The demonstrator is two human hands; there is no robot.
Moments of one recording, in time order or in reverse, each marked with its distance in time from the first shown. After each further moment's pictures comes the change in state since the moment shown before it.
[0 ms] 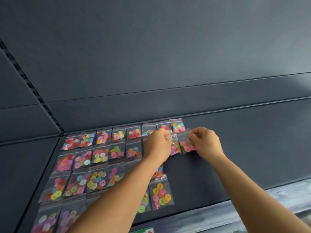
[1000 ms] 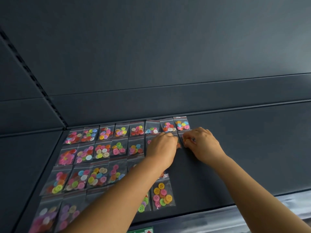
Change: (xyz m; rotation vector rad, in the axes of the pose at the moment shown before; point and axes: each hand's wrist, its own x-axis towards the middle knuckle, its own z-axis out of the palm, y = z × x) left_hand -0.001 -0.010 0.009 0.511 -0.116 0.390; right_hand 0.000 -0.001 0.006 -0.442 -0.182 -0.355
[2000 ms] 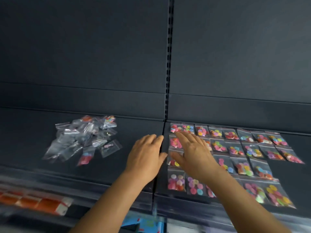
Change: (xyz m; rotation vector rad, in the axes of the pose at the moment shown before) left_hand -0.250 -0.227 -0.117 0.048 0.207 -0.339; right_hand -0.072 -0.312 0.098 -0.083 -0.104 -0.444
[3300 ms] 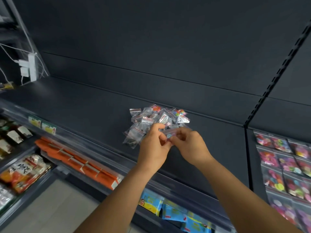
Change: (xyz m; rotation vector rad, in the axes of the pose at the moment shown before) left_hand -0.049 -0.213 -0.028 -0.625 0.362 -0.448; right_hand 0.113 -0.207 0.110 0.669 -0.117 0.054
